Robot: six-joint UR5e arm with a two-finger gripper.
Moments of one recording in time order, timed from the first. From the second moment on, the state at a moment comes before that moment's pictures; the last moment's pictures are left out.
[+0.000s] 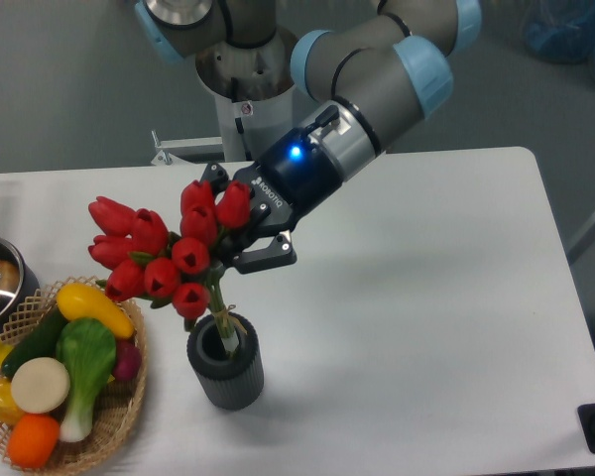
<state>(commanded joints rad) 2.58 -1.81 -1.55 -0.81 0.24 0.99</state>
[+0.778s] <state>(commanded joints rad) 2.77 -1.78 -1.55 -0.80 0.26 0.92</state>
